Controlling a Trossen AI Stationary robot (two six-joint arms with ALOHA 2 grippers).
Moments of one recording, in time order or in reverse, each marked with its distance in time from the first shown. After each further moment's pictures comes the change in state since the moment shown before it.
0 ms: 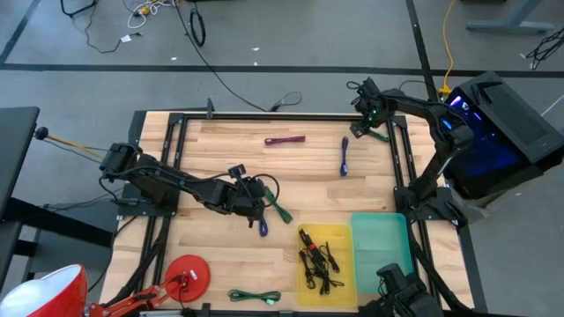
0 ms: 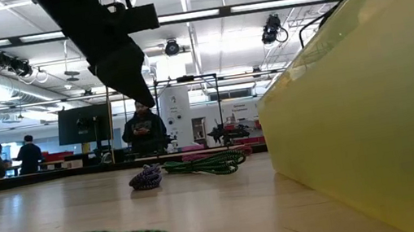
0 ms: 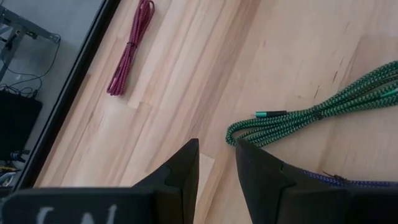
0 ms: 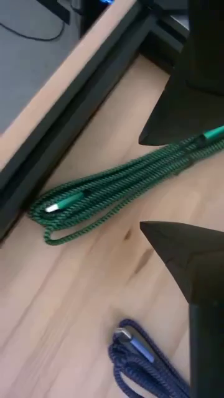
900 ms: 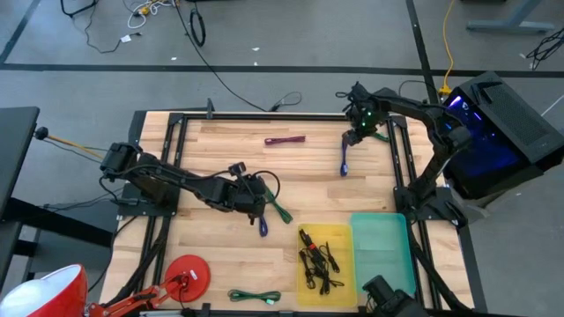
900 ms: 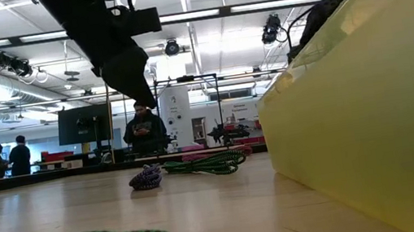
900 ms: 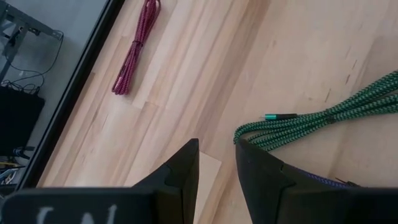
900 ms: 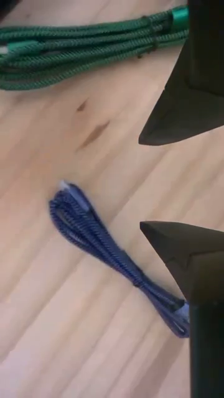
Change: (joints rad) left arm 0.023 0.001 0.000 0.004 0.001 0.009; right arm 0.128 -0.003 0.065 -0.232 -0.211 0.067
